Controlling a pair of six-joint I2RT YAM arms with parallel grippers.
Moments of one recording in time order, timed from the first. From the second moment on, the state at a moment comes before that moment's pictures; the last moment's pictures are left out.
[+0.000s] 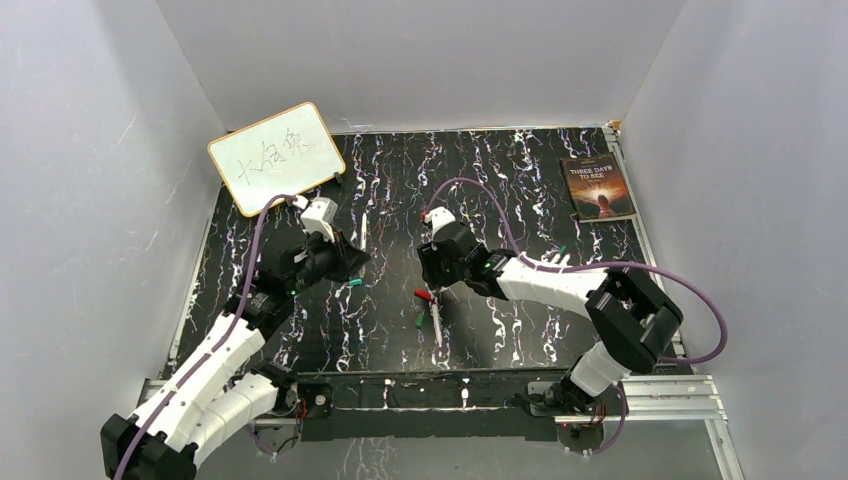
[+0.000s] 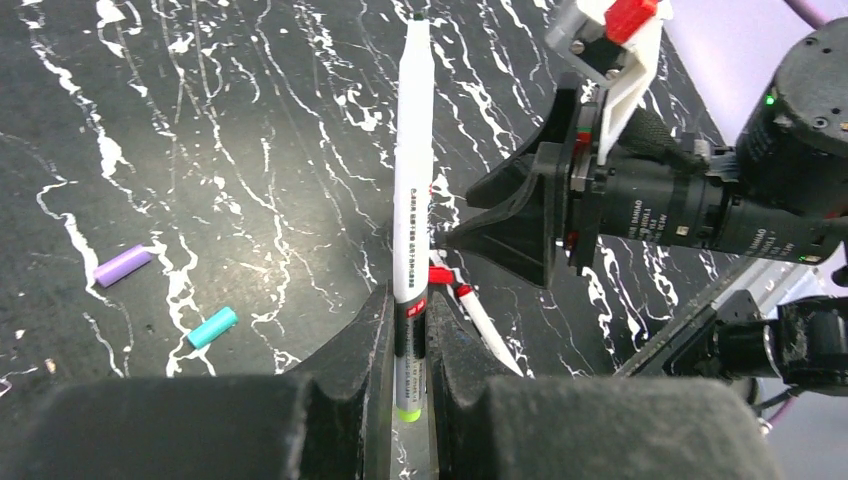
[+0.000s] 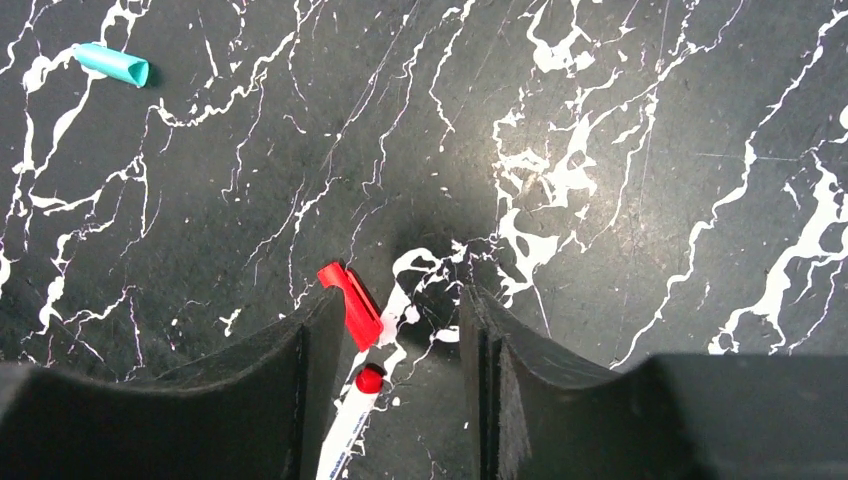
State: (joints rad) left arm -0.47 0.79 0.65 -0.26 0.20 -0.39; right arm 0.82 1.55 0.87 -0.05 0.09 0.29
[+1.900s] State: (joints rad) left arm -0.47 0.76 0.60 -0.21 0.32 -0.40; right arm 0.91 1.68 1.00 -0.21 0.12 0.37
